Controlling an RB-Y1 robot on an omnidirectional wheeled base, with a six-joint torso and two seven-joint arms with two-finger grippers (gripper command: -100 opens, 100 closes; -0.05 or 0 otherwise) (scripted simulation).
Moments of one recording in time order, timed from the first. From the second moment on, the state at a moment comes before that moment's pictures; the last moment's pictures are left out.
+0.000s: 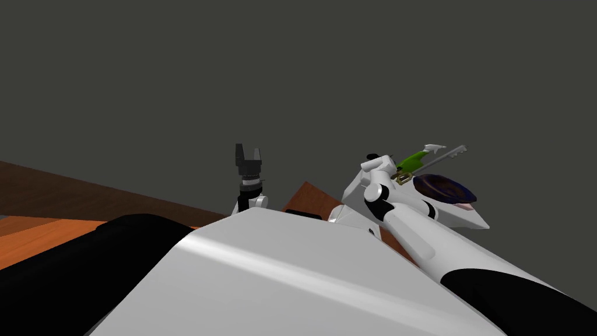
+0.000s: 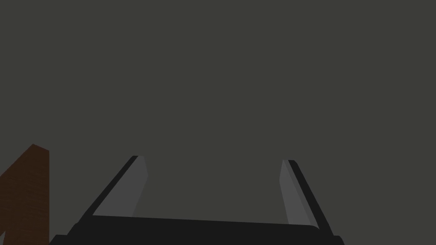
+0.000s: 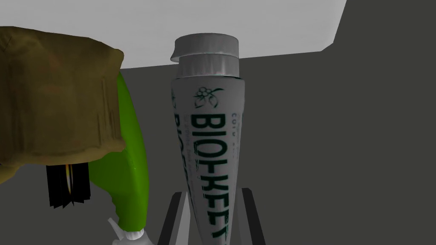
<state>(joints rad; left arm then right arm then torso) 0.50 0.02 -0.01 -2.26 0.01 -0.65 0.01 -0.86 -0.41 -0.54 -0.63 1.03 0.59 0.57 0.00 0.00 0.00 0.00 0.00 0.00</state>
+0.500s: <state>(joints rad) 0.50 0.02 -0.01 -2.26 0.01 -0.65 0.01 -0.85 -0.39 -0.61 -0.68 1.00 0.55 0.69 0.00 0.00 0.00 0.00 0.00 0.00</state>
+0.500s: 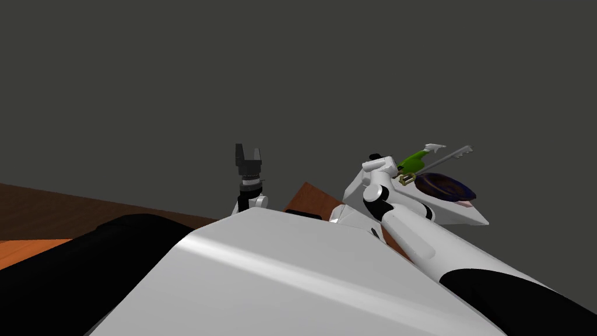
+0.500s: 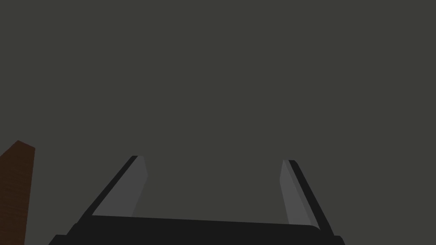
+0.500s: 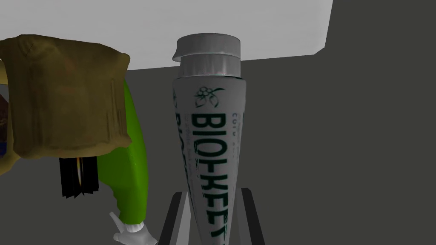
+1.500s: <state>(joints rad) 0.50 0.02 -0.01 -2.26 0.01 -0.65 0.01 -0.87 -0.43 -0.58 -0.73 1.03 0.51 0.71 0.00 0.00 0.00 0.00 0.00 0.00</state>
